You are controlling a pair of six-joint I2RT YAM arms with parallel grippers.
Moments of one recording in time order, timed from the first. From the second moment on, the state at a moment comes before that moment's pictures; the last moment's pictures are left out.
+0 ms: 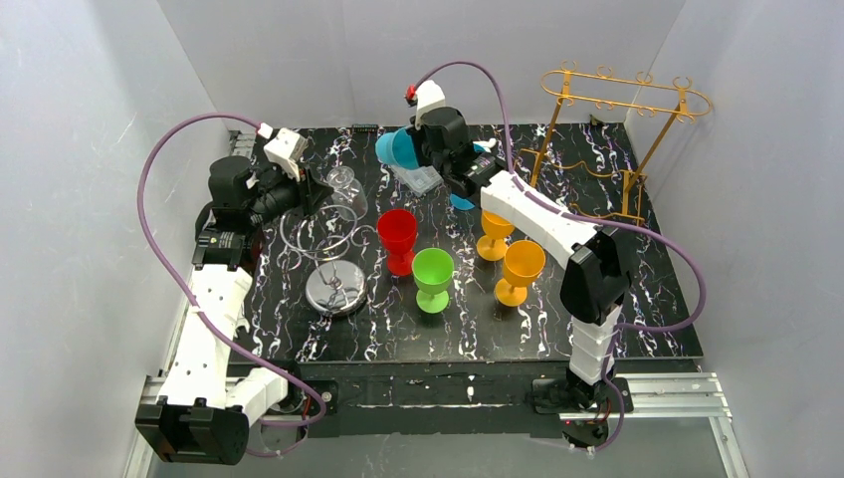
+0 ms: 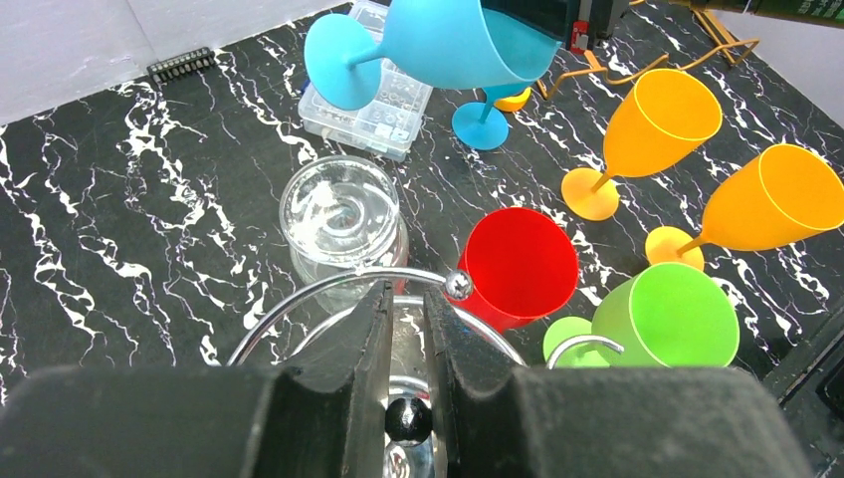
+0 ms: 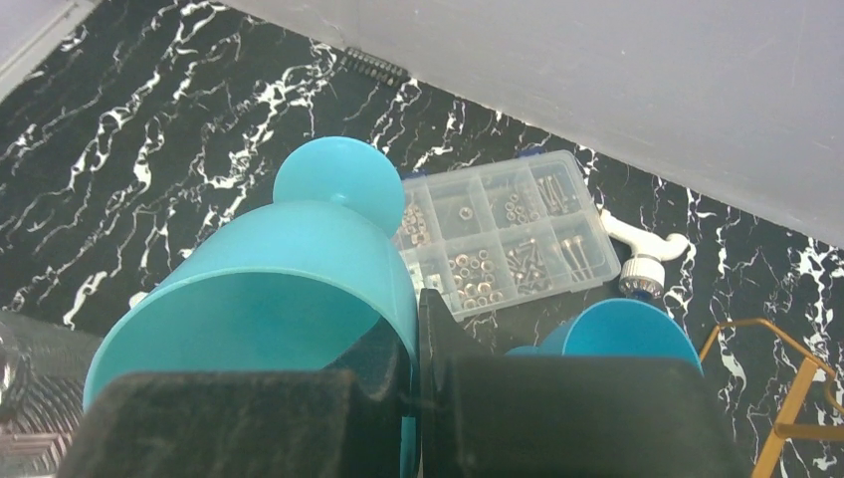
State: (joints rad) left arm -0.05 1.03 1.14 -0.42 0.57 0.06; right arm 0.74 1.89 1.78 -0.18 0.30 0.03
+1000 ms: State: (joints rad) left arm -0.14 1.34 1.36 -0.34 0.54 0.15; right arm 0.73 1.75 1.70 -0.13 0.32 0.02
